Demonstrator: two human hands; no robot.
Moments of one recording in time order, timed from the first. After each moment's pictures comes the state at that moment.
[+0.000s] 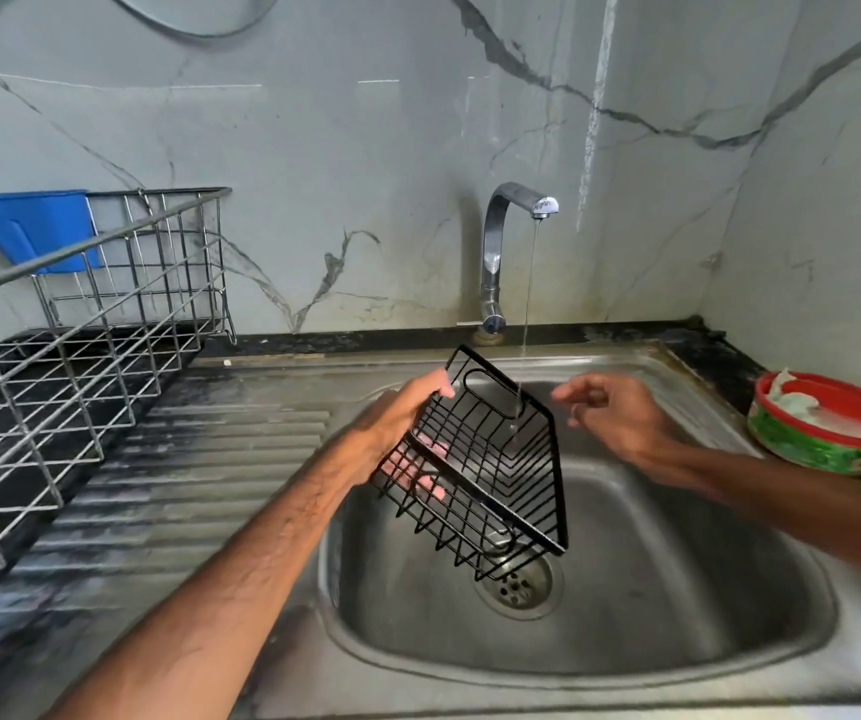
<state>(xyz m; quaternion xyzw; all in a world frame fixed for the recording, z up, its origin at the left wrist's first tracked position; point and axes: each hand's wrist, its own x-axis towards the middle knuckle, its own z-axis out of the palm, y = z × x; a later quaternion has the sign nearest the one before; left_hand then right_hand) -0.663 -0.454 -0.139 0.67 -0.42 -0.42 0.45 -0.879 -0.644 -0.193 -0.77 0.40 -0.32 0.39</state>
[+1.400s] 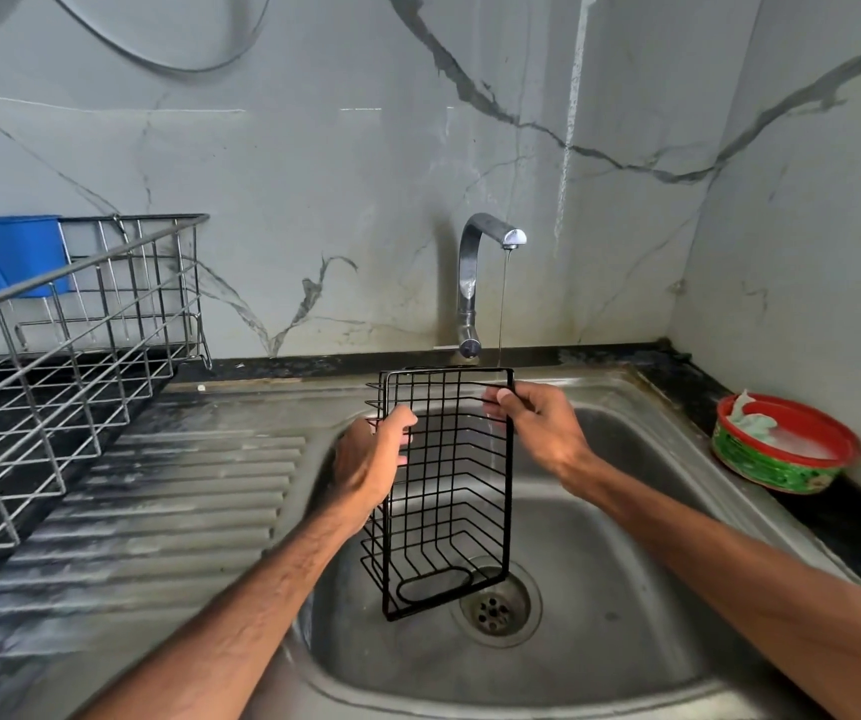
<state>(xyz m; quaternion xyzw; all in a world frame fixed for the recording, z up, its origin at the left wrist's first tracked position) -0.660 -0.473 -0.185 0.73 -0.34 -0.24 0.55 -0.824 -0.621 -0.184 -0.69 0.36 -0.39 0.49</state>
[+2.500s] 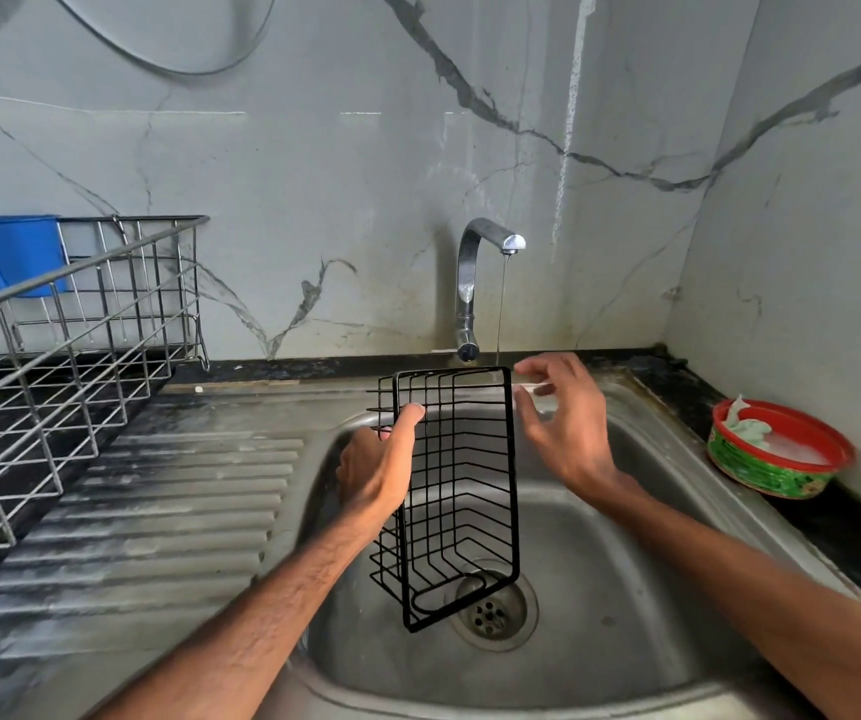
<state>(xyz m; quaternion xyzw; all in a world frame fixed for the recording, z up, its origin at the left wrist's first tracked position) -0.677 -0.480 -0.192 0.77 -0.30 -0.15 0.54 -0.850 -0.612 -0.168 -0.80 0.29 -0.51 0.12</state>
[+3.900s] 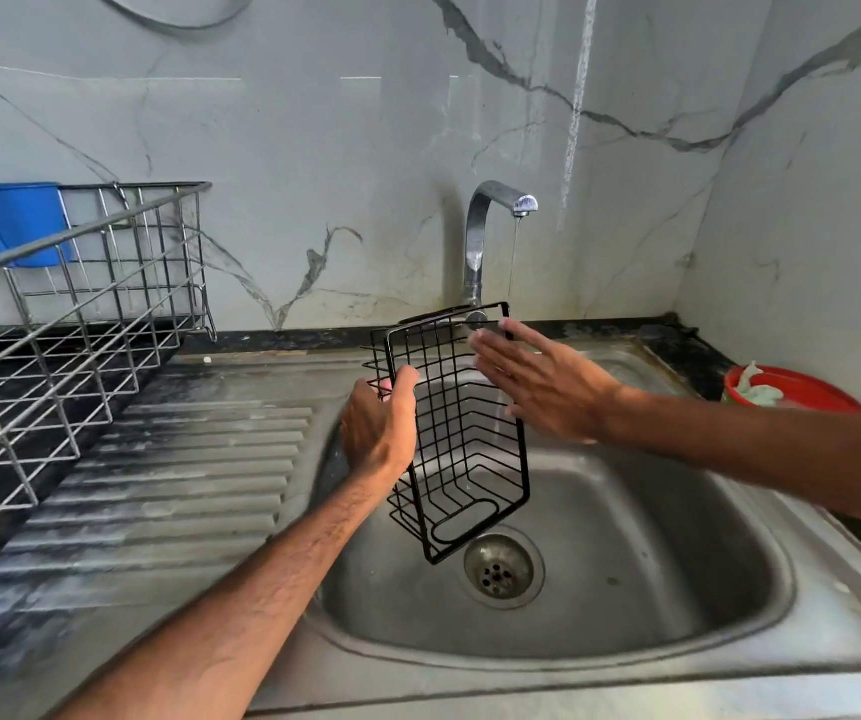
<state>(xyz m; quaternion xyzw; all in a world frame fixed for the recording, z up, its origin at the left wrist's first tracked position) -0.690 -0.468 -0.173 0.76 -0.29 -0.10 0.58 -0.849 -0.627 -0.147 -0.86 0.12 0.03 -0.50</state>
